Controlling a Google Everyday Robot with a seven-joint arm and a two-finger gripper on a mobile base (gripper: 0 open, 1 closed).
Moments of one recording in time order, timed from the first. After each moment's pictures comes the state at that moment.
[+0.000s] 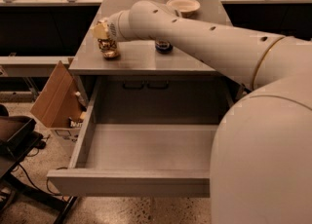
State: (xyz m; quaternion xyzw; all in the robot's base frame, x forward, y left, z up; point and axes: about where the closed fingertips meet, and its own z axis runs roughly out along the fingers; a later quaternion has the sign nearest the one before) arm 0.780 0.154 0.905 -0.27 0.79 0.23 0.50
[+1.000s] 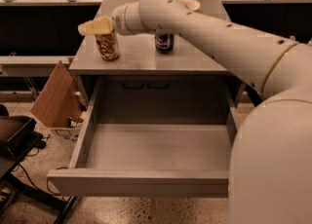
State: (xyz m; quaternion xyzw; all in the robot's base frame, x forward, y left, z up) arm 0.773 0.146 0.928 -0.28 0.78 0.27 0.50
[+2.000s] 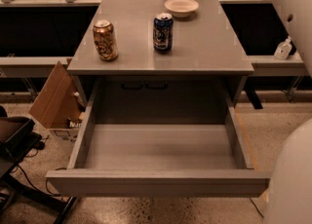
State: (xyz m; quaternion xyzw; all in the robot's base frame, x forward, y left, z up) arm 0.724 0.038 1.072 -0.38 0.72 0.29 0.50
